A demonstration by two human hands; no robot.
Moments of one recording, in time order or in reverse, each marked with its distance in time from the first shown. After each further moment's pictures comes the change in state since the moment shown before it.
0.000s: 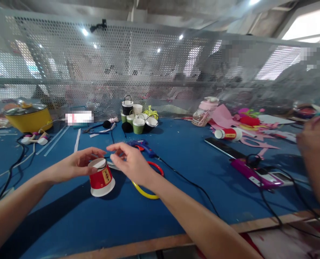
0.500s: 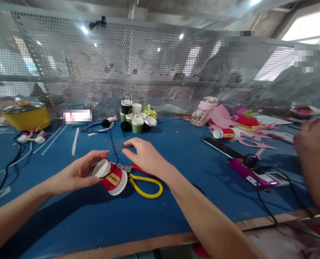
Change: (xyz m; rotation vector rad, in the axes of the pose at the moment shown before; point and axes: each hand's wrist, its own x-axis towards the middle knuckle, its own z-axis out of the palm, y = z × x) left_hand -0.005 -0.012 0.024 -0.031 -0.035 0.162; right_hand 0.008 0.021 -0.041 -0.578 -0.004 0.108
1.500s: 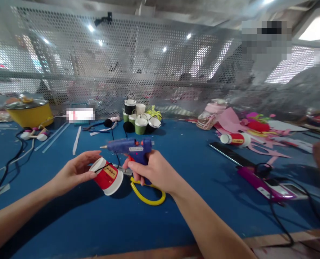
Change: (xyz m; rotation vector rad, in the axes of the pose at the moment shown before) left_hand -0.002 -0.027 -0.009 -0.119 0.247 -0.019; right_hand -0.029 -0.020 -0.014 0.731 -0.252 0.182
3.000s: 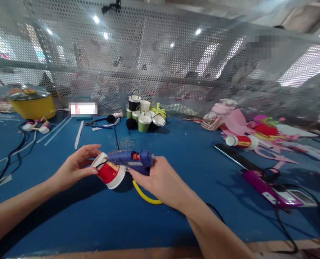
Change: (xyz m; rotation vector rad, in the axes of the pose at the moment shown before) left_hand 0.000 -0.003 0.000 0.120 0.071 0.095; right_hand -0.010 -0.014 0.011 -0.384 0.098 -0.039
